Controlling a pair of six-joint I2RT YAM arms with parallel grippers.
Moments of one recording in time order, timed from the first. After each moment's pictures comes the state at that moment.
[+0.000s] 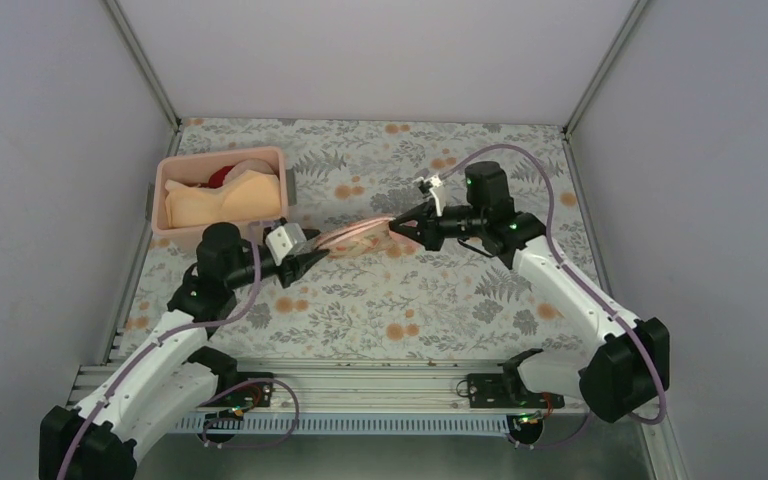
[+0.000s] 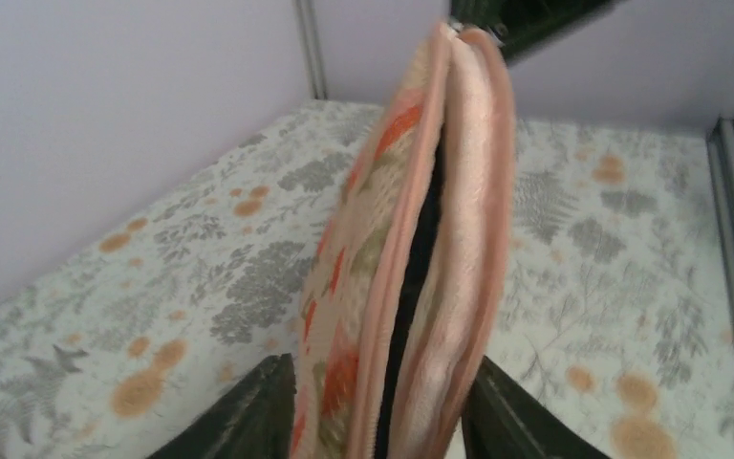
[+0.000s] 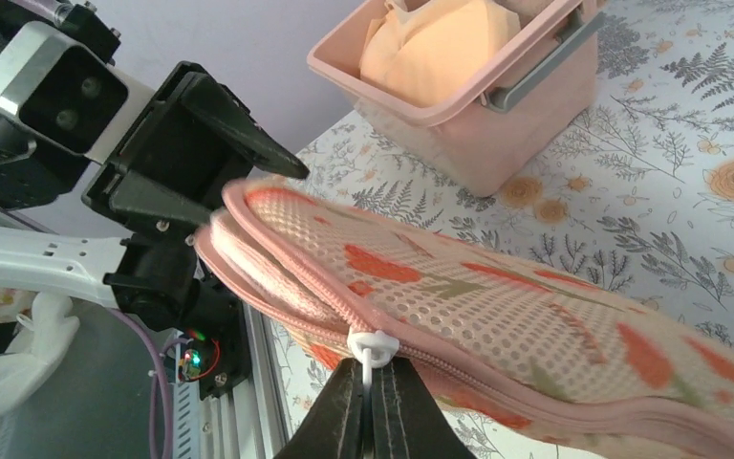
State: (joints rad) left arm -0.38 0.77 0.47 0.09 0.65 0.20; right arm 0.44 1.24 1.00 -0.33 -0.89 0.06
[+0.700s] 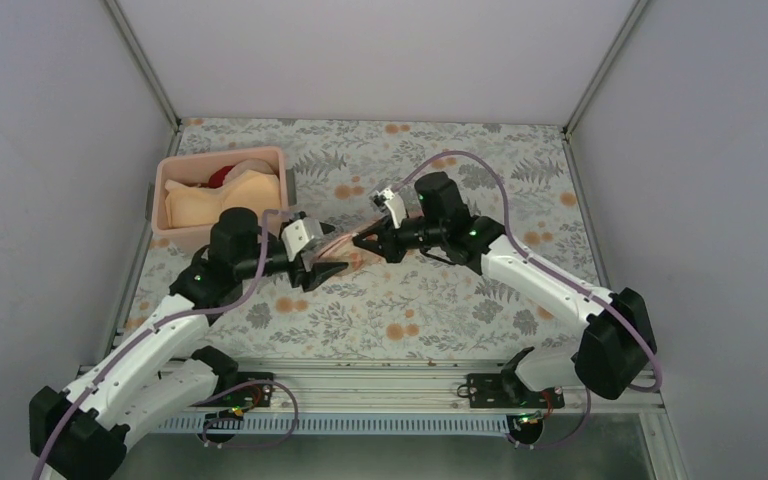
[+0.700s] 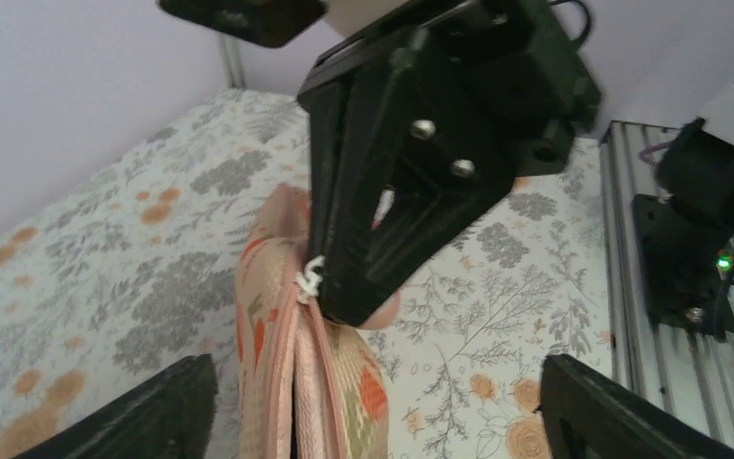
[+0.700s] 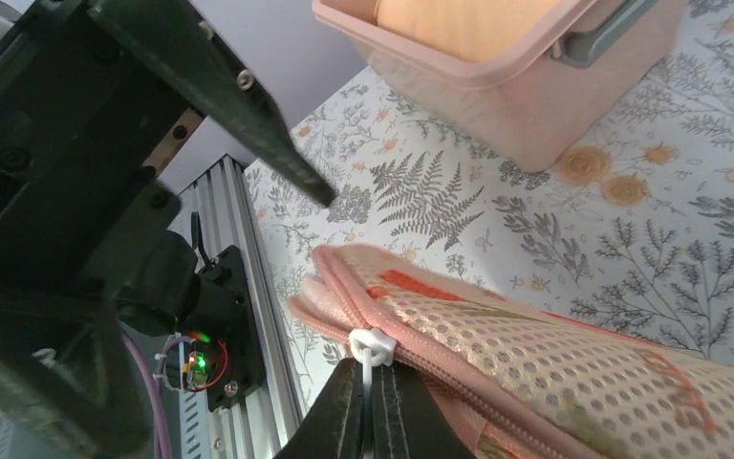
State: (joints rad) left arm -0.50 0.84 0.67 -0.16 0.68 0.25; right arm 0.70 1.35 1.04 -0.25 -0.66 0.19
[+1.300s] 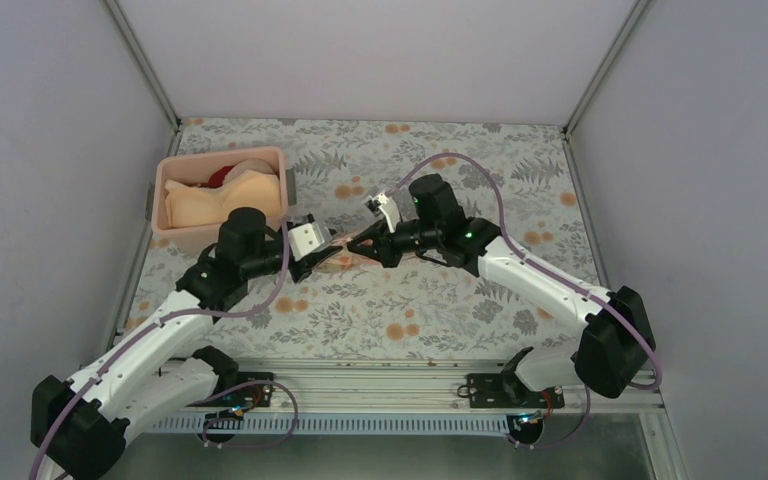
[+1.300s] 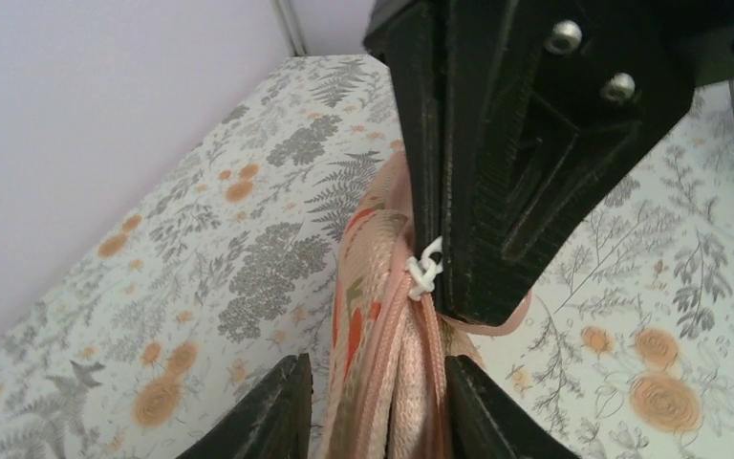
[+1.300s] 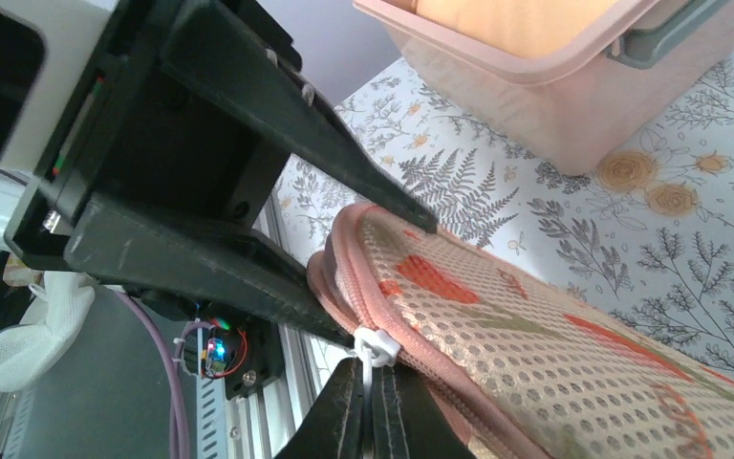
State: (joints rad) left arm -0.54 0.88 0.66 -0.16 0.48 0.41; right arm 0.74 1.37 1.04 -0.24 -0.69 0.18
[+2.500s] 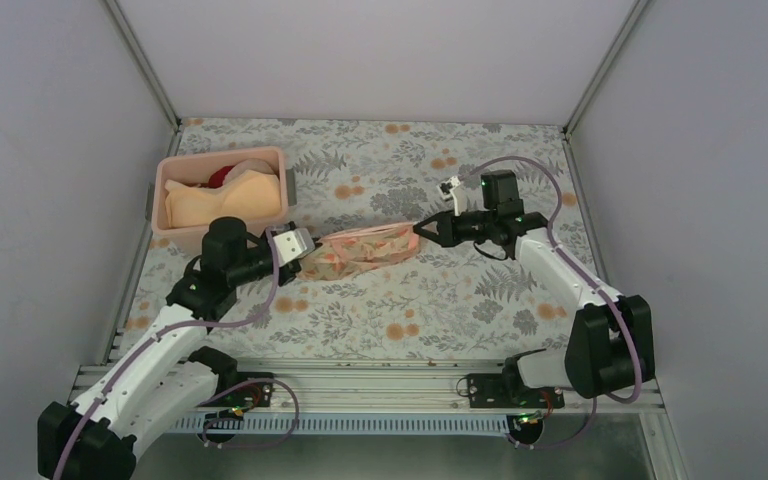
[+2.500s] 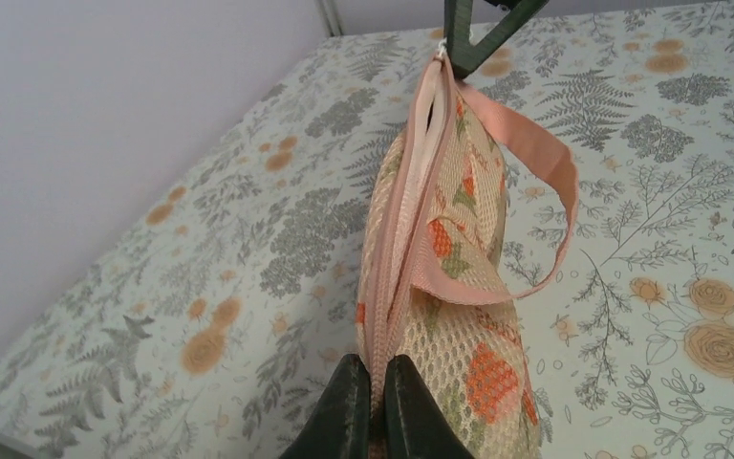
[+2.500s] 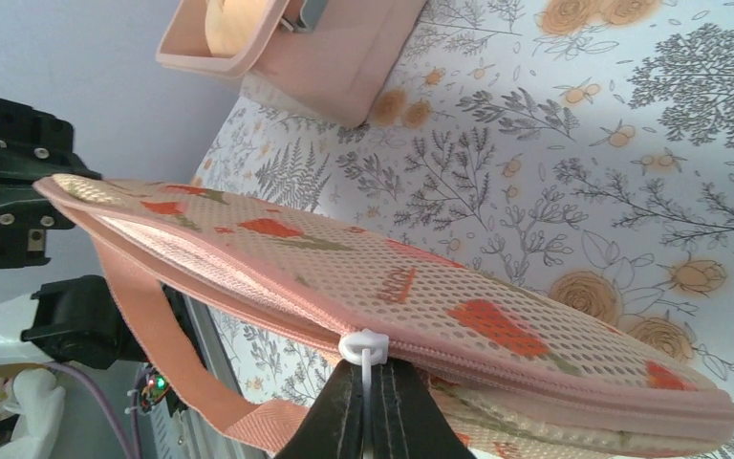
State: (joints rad) left arm -0.40 0.80 0.56 -0.14 0.54 0.52; right arm 0.26 1.35 0.92 -0.39 -0.86 0.11
